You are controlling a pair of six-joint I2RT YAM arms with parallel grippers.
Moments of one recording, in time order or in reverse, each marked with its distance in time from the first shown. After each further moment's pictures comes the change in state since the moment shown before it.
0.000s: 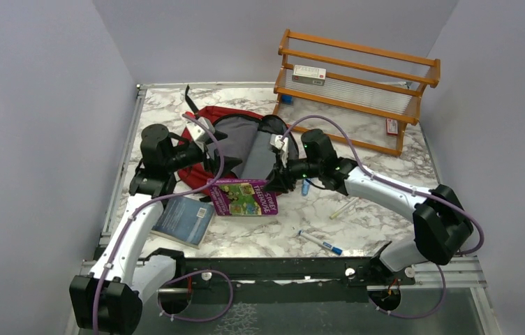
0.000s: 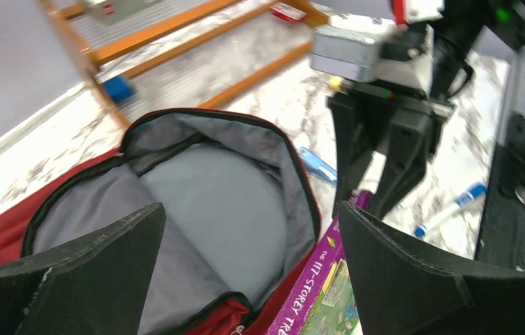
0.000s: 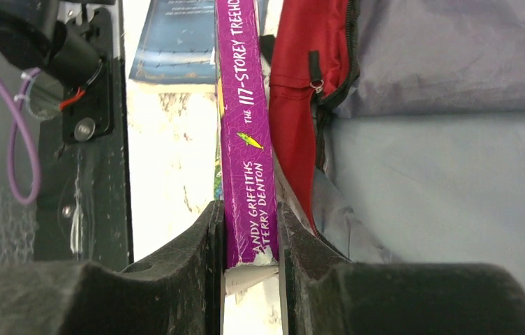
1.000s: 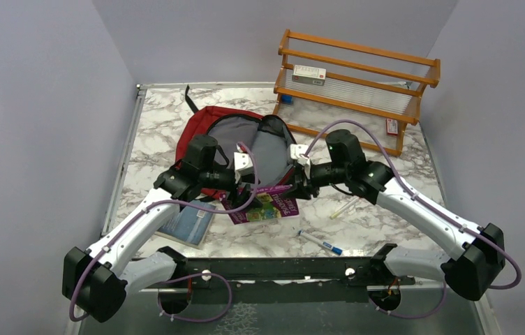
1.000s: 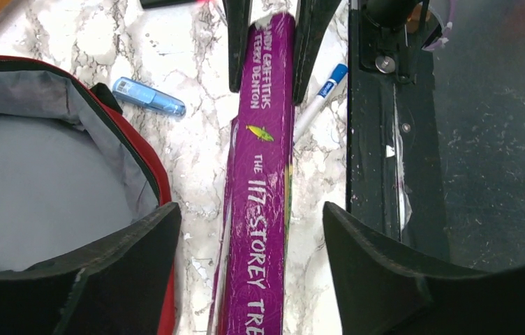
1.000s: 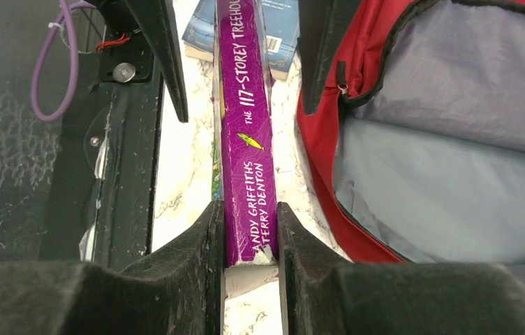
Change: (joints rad) left arm -0.389 0.108 0.063 -0.435 0.043 0.297; right arm -0.025 -0.314 0.031 -0.402 -0.092 -0.340
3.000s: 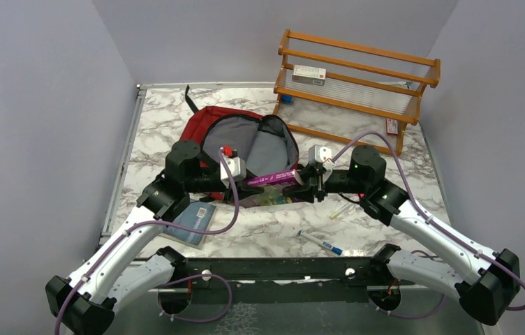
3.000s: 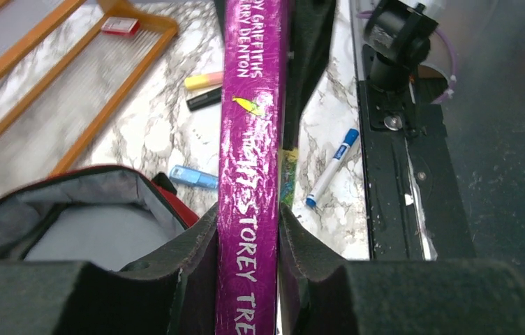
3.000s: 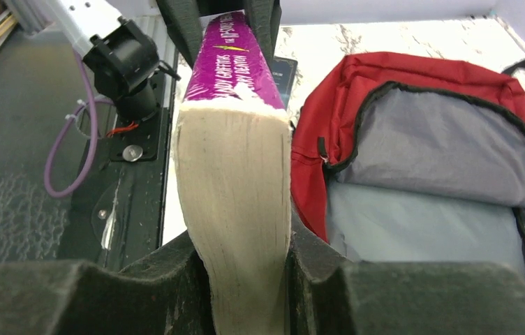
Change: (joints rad) left arm -0.046 -0.188 -0.005 0.159 -0.018 -0.048; right arm -0.005 -0.216 -0.222 0.413 -0.009 0.249
